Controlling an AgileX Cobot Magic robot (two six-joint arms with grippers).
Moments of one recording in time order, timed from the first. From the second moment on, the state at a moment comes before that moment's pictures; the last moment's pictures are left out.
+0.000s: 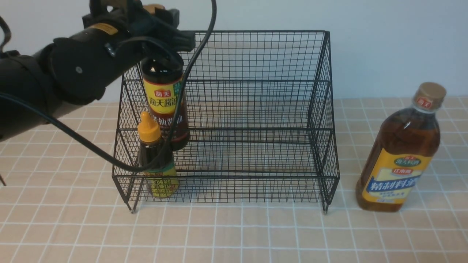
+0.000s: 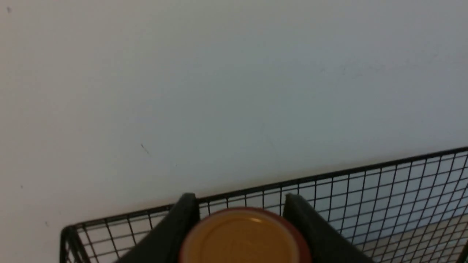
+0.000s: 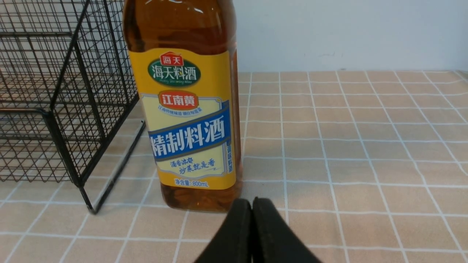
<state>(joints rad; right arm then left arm) 0.00 -0.01 0.02 0.10 0.38 -0.05 -0.37 1.55 -1.14 -0.56 -0.23 0.55</state>
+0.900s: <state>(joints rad) 0.00 -0.01 0.02 0.10 0.38 -0.05 -0.37 1.52 -1.14 -0.57 -0.14 0.66</state>
